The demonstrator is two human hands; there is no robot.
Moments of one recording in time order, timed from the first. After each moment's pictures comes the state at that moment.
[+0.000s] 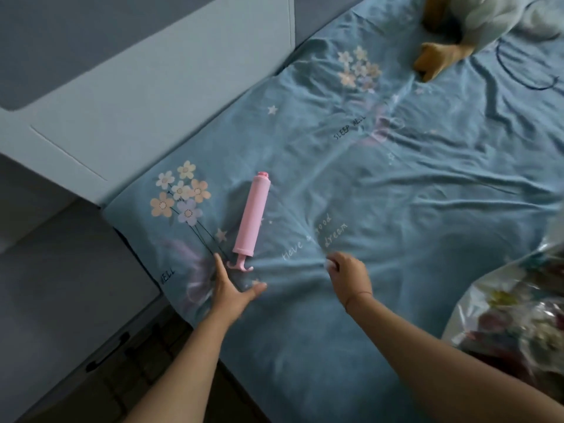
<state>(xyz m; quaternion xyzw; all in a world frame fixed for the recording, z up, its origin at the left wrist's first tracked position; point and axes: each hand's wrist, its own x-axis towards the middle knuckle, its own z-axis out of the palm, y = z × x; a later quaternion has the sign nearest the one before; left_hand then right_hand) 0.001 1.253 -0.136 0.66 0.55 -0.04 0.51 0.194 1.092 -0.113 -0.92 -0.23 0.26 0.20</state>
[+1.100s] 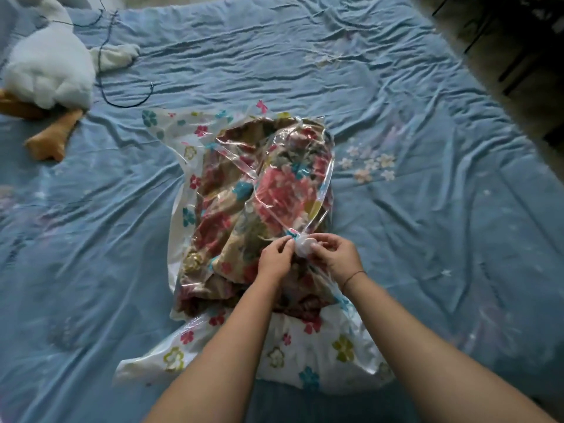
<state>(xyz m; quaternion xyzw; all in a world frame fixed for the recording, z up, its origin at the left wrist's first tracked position) 0.228 0.670 0.020 0.78 0.14 -0.27 0.55 0.186 0.540 0.037 -0.65 0.29 0.05 0.70</state>
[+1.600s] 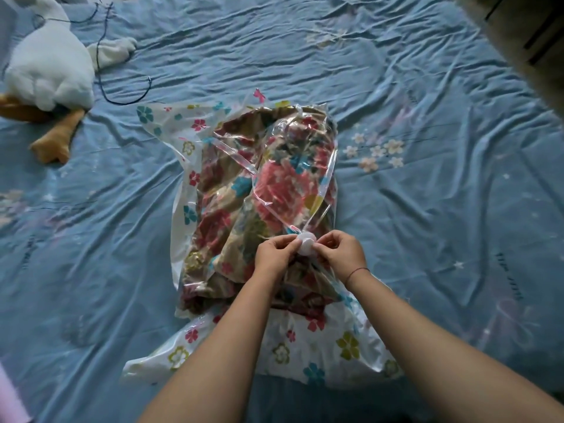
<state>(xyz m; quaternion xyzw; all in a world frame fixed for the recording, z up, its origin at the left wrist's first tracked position) 0.235 0.666 0.018 0.72 0.19 -0.28 0.61 0.192 0.525 0.015 -0.77 0.30 0.08 0.56</state>
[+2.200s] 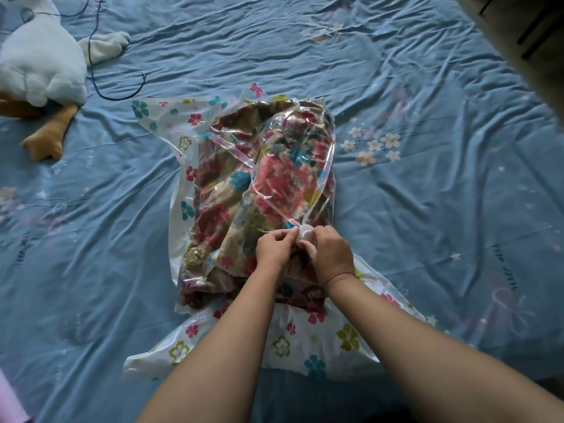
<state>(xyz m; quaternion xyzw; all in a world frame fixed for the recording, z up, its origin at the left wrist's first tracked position) 0.234 0.663 0.014 0.73 0.22 -0.26 0.59 0.188 0.555 0.021 -0.94 0.18 0.05 0.29</state>
